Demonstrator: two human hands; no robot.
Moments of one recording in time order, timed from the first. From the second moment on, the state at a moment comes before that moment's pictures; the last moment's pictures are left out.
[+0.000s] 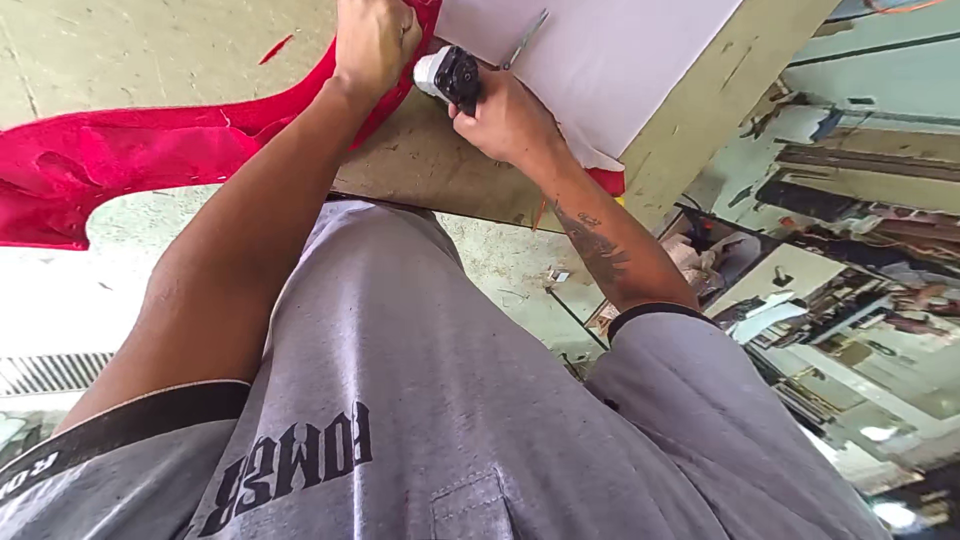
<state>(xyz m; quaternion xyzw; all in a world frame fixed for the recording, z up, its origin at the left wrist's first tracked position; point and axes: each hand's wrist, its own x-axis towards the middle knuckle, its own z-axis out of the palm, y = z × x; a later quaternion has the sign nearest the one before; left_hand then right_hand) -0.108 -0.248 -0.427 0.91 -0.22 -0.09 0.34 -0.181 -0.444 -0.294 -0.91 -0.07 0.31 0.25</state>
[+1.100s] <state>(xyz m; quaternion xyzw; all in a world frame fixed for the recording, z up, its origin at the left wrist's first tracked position) -0.249 0.261 -0.284 0.62 0.07 -0.60 0.51 -0.297 -0.204 -0.328 -0.77 0.10 0.13 0.62</state>
